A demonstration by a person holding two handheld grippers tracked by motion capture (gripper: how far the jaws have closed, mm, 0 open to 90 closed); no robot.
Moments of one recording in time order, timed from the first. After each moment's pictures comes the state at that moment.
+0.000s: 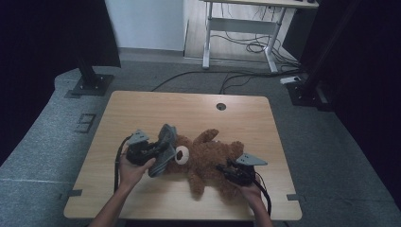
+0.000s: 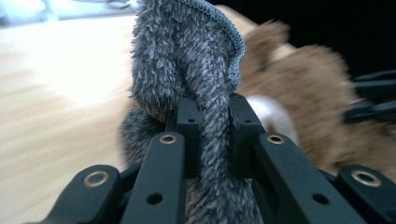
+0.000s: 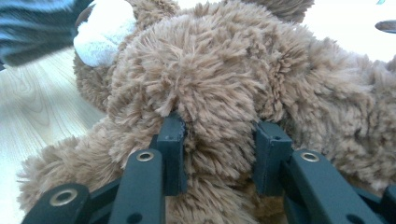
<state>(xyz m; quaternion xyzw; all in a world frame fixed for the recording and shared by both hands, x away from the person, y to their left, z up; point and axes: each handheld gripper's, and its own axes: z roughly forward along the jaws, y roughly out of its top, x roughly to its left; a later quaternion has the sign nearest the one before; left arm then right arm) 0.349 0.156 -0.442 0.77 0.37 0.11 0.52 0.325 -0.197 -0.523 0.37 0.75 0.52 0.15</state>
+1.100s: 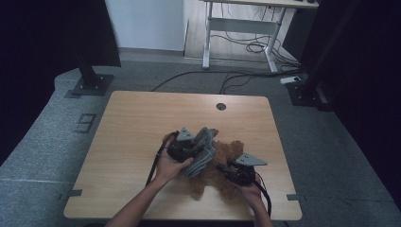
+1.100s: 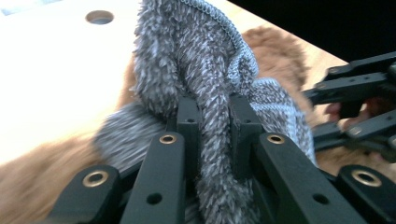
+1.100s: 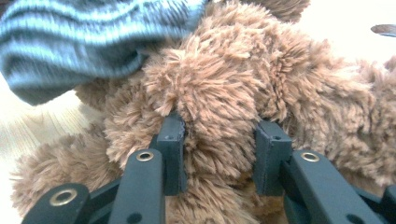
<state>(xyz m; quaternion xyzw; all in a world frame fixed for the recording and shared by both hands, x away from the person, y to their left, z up) 0.371 0.074 -0.451 0.82 0.34 0.11 0.45 0.325 -0.197 -0.524 0.37 0.75 0.52 0.16</state>
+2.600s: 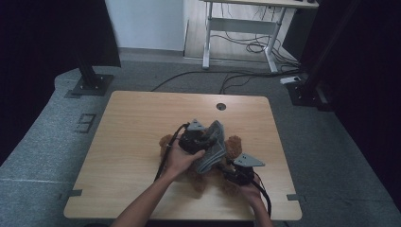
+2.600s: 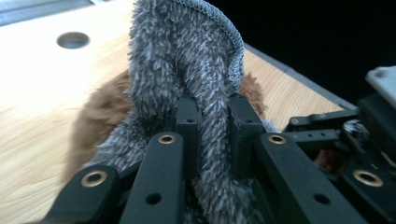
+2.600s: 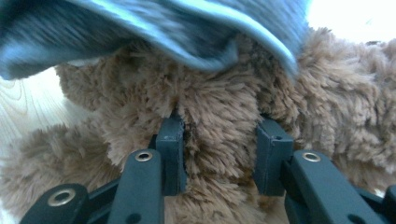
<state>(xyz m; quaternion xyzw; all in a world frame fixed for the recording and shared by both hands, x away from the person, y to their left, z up) 0.391 0.012 -0.436 0.82 0.33 0.07 0.45 0.328 -0.195 -0.529 0.34 0.76 0.52 0.19</state>
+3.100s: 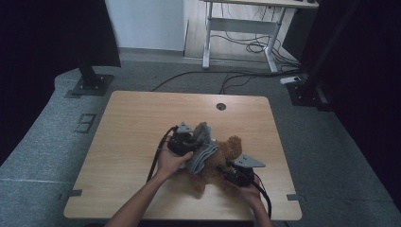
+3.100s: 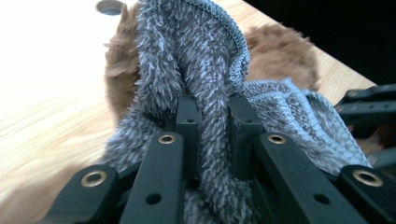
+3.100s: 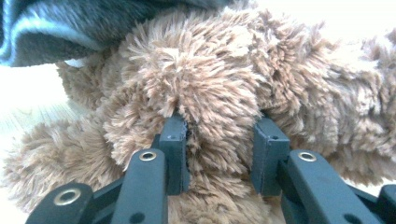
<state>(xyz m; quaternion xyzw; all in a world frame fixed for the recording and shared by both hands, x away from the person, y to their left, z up) 0.388 0.075 -0.453 0.81 0.37 0.10 0.44 0.326 -0.196 -0.533 0.35 0.76 0.52 0.18</state>
